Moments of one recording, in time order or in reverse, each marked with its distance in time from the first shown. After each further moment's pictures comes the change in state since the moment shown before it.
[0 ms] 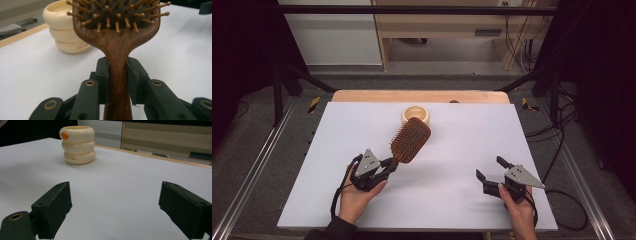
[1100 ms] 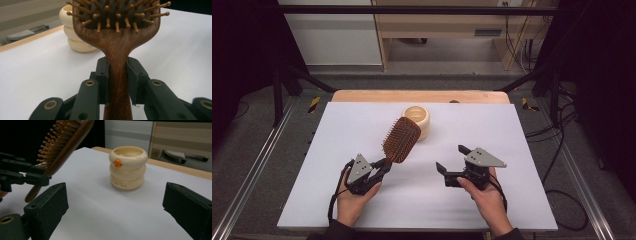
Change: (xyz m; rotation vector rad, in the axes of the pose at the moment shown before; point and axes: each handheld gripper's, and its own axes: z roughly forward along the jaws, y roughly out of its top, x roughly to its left) left arm 0.005 -0.022 -0.005 -0.059 0.061 -0.013; right arm 0.091 0.081 0.050 0.050 0.185 0.020
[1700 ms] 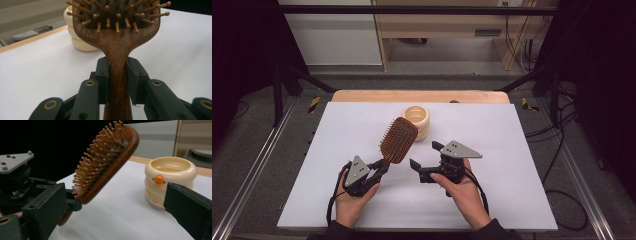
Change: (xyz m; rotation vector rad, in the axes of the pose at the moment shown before) left arm -0.003 -0.002 -0.007 -0.021 0.019 -0.005; right arm 0.038 0.026 0.039 -0.031 0.134 0.104
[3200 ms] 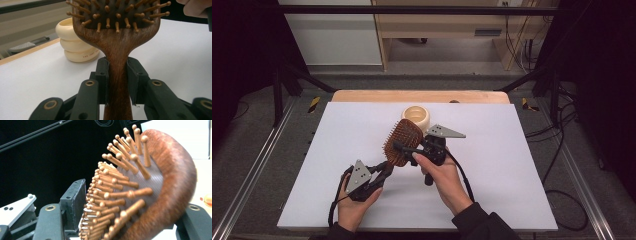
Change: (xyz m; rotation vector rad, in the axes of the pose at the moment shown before) left arm -0.014 0.005 -0.005 -0.069 -0.032 0.033; right arm 0.001 0.026 0.047 -0.028 0.157 0.190
